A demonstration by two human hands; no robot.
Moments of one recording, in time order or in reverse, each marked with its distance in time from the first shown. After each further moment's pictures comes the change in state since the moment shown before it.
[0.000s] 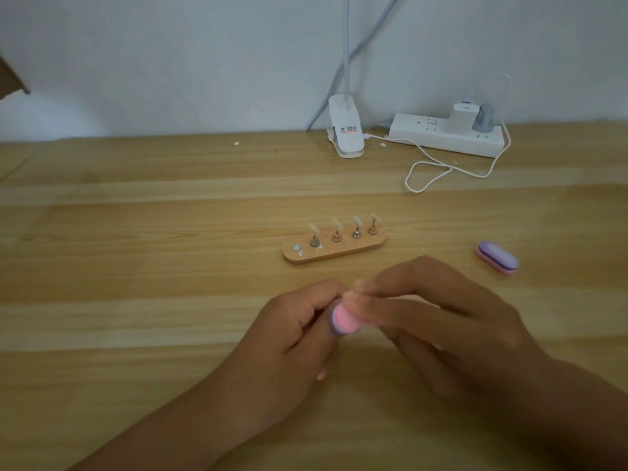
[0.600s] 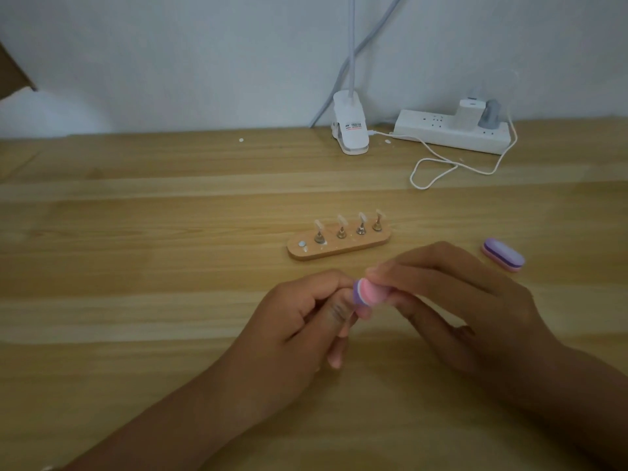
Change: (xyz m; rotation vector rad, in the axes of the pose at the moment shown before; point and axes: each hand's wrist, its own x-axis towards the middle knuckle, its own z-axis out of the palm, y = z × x) left_hand 0.000 0.000 -0.004 0.015 0.008 -0.004; right_hand 0.004 0.005 -0.003 0.030 0.052 0.035
